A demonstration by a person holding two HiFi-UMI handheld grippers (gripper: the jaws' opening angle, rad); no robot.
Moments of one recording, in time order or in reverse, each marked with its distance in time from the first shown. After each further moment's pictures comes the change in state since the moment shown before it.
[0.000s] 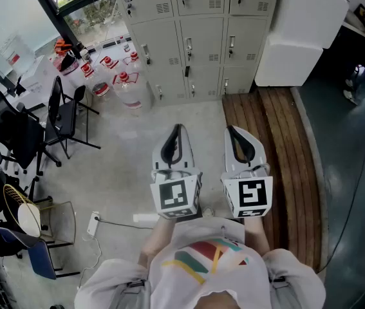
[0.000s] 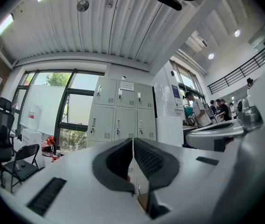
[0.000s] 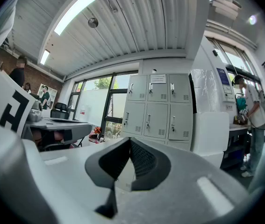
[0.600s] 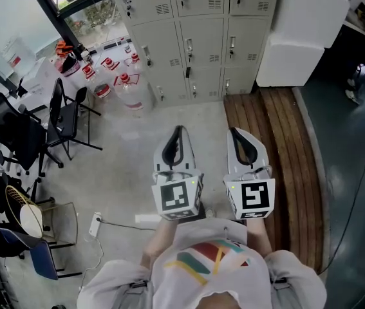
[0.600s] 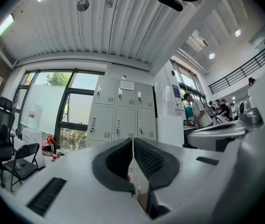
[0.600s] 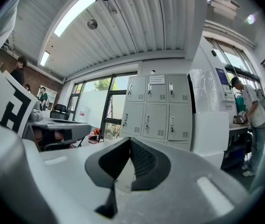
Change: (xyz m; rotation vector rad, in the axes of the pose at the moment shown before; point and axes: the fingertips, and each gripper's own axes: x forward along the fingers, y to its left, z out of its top) left arm 0.007 -0.006 -0.003 -0.004 -0.008 -0.002; right arm 0.000 -0.011 -0.002 0.003 -0.019 -0.002
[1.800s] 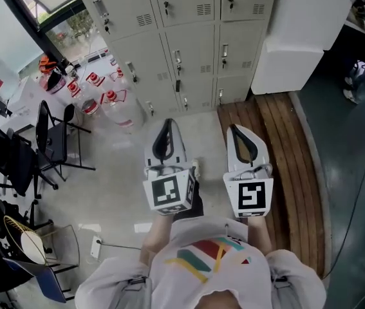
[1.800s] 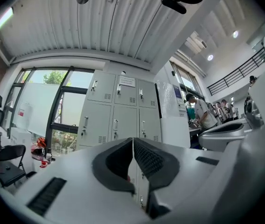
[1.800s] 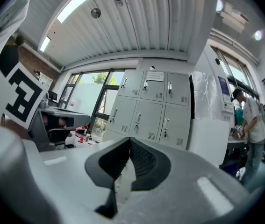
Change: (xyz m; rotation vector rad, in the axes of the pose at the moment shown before) left arm 0.152 0.032 -0.017 0.004 -0.039 -0.024; right arm 0.121 -0.071 -0.024 -0.141 -0.006 -0.069
